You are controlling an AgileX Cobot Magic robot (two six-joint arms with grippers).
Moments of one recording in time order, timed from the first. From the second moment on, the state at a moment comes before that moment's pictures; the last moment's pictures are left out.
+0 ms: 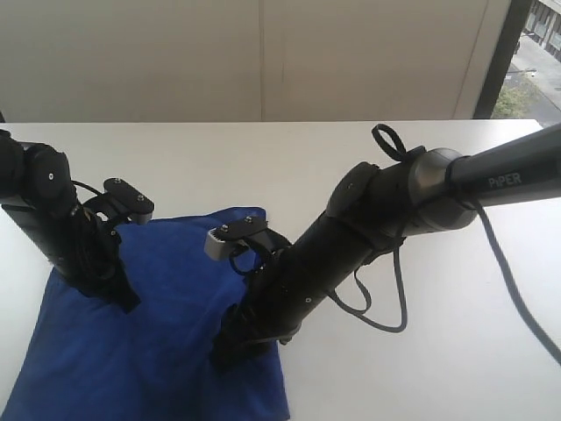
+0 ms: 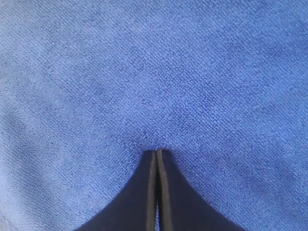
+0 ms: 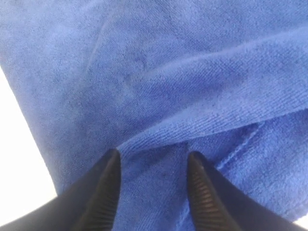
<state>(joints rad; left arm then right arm) -0.34 1.86 -1.00 -0.11 0.58 0.52 0.47 2.00 -1.13 0.98 0.79 -1.03</state>
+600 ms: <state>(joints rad) -0.34 1.86 -1.00 -0.11 0.58 0.52 0.47 1.97 -1.13 0.78 0.87 -0.94</state>
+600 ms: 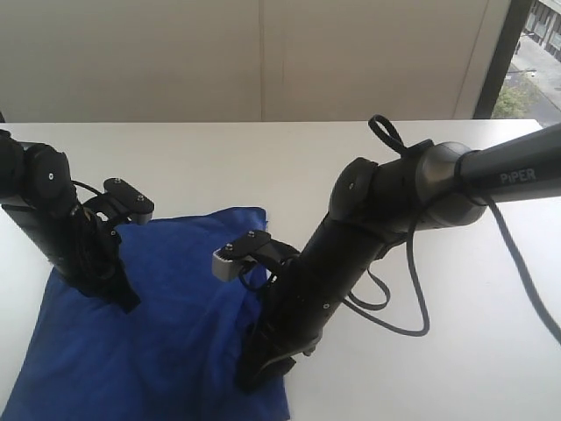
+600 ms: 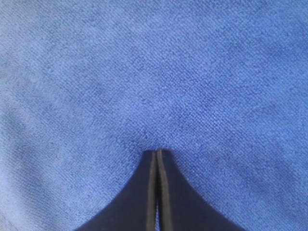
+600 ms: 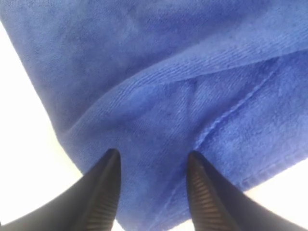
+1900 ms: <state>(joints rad) -0.34 1.86 -1.00 -0.11 0.58 0.52 0.47 1.99 -1.13 0.83 0.91 -0.99</state>
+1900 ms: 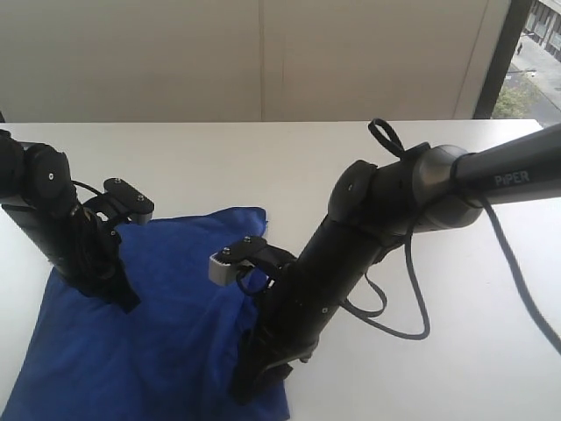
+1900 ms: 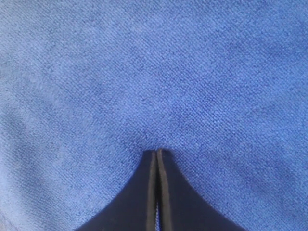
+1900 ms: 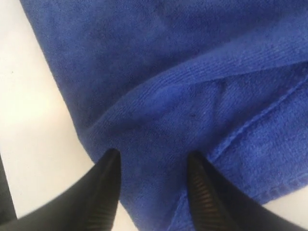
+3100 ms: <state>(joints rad) -0.34 1.86 -1.00 -0.11 0.58 0.52 0.47 2.00 -1.13 0.75 0.88 -0.91</state>
